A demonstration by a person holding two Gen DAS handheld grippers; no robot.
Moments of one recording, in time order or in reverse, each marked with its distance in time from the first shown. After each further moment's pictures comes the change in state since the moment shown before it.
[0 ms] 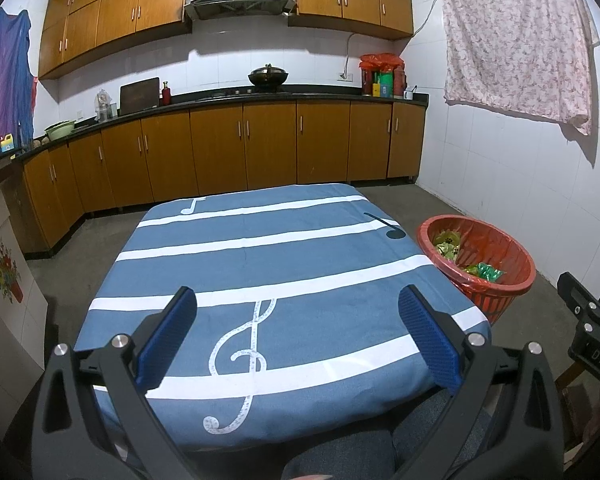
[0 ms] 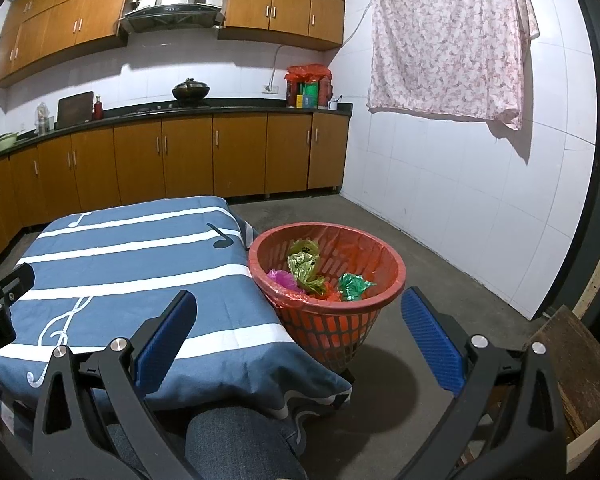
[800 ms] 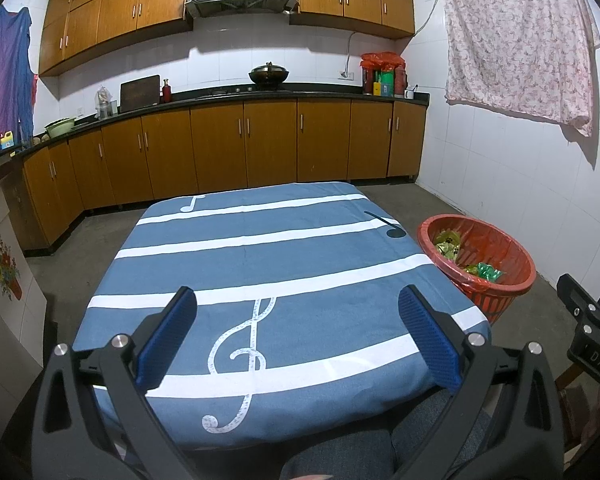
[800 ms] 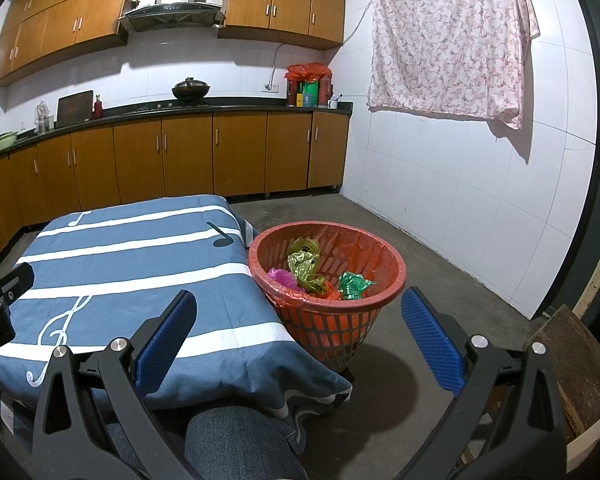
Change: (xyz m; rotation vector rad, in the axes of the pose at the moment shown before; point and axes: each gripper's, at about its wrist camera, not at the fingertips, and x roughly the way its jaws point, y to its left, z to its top) left arm 0.002 -0.003 0.000 -0.009 0.005 0.001; right arm 0.000 -0.001 0.001 0.000 0.002 0.000
